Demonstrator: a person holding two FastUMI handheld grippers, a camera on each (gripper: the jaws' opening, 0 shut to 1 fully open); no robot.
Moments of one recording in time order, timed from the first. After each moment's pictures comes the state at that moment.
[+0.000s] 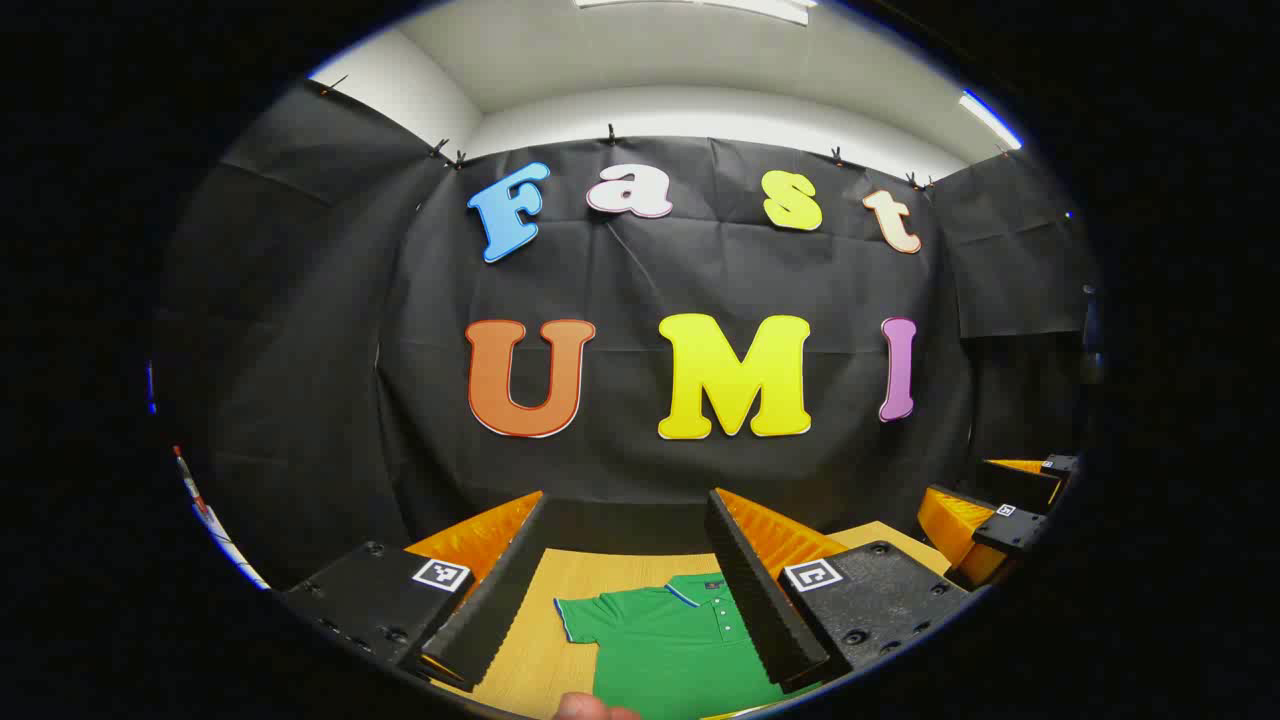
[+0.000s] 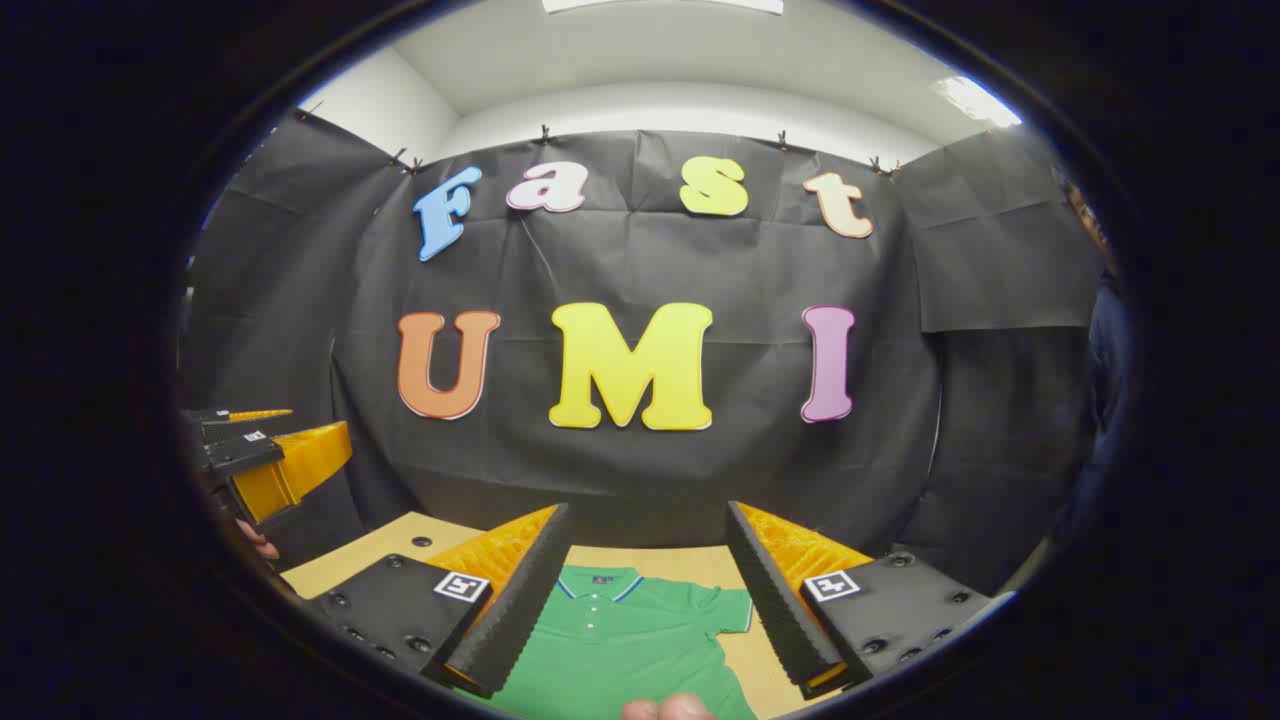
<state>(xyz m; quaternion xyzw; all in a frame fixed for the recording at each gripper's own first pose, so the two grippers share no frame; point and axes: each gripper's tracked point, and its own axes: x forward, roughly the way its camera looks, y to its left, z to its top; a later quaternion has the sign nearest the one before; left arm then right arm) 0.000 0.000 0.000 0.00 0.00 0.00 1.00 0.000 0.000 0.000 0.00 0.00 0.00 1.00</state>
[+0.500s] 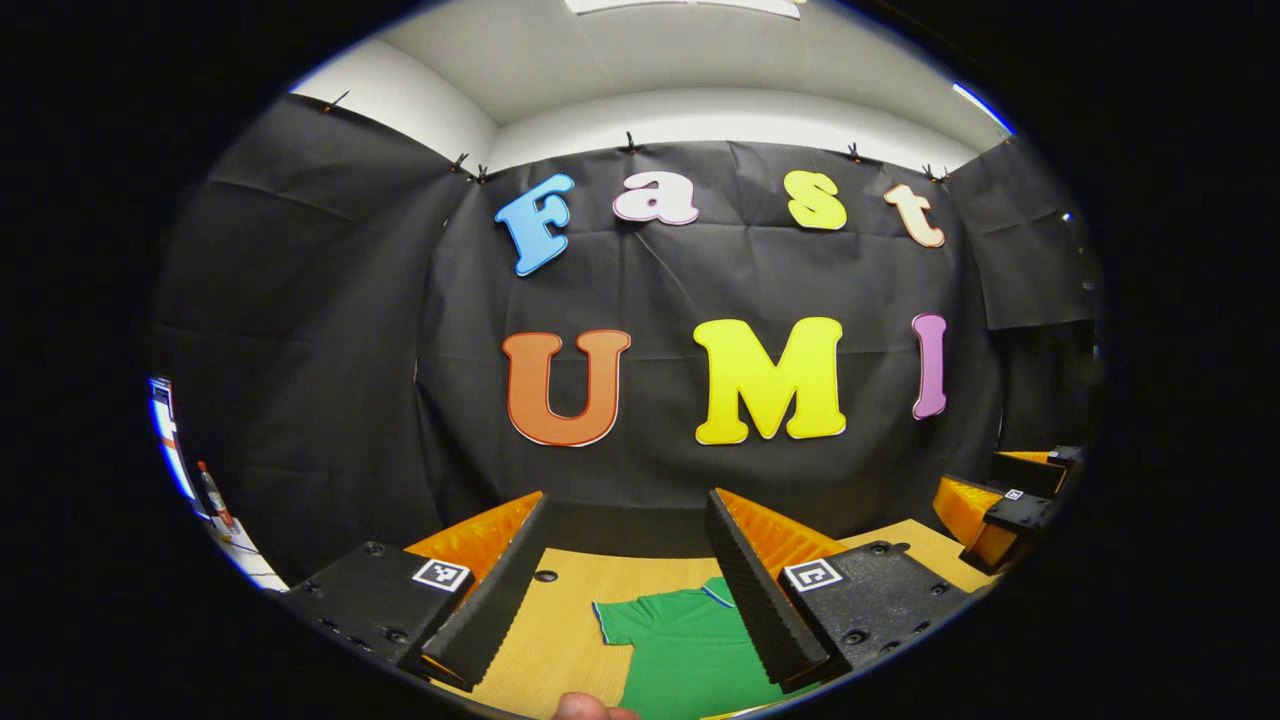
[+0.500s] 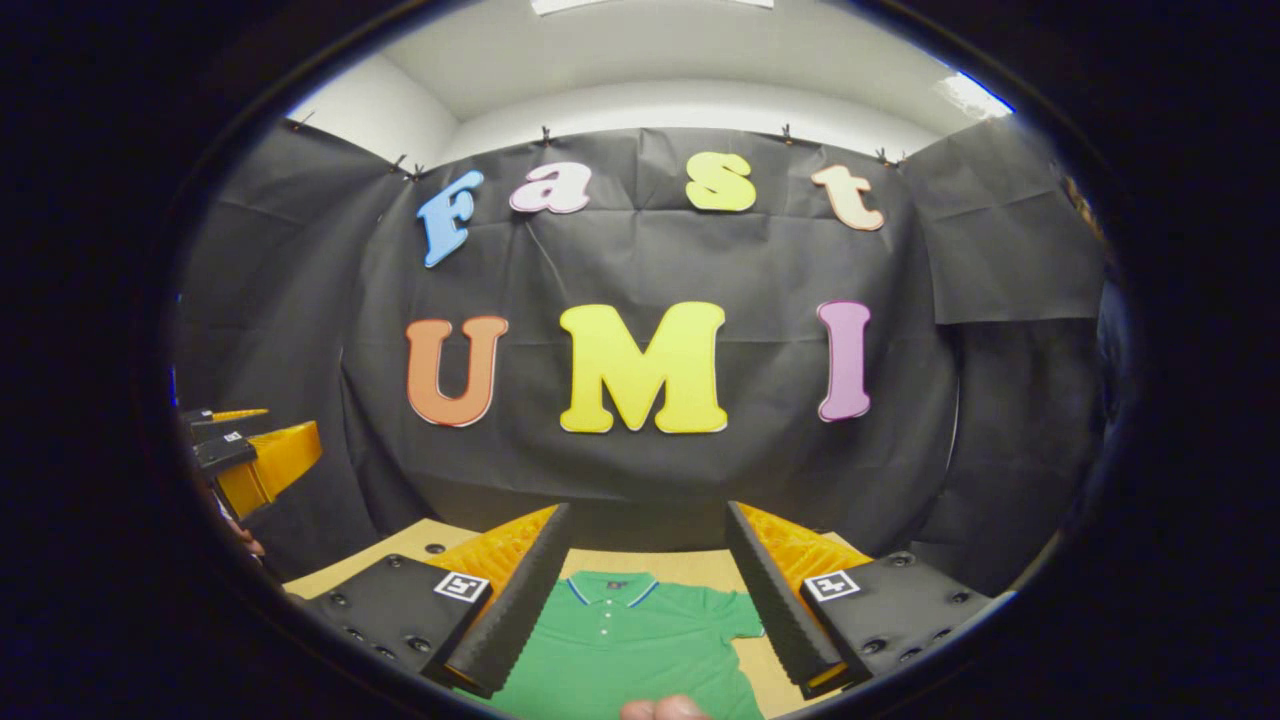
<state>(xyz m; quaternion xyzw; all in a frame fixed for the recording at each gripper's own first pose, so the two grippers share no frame) -0.010 0.027 0.014 0.02 -0.01 0.05 1.00 0.018 0.014 0.009 0.01 0.00 0.03 1.00</state>
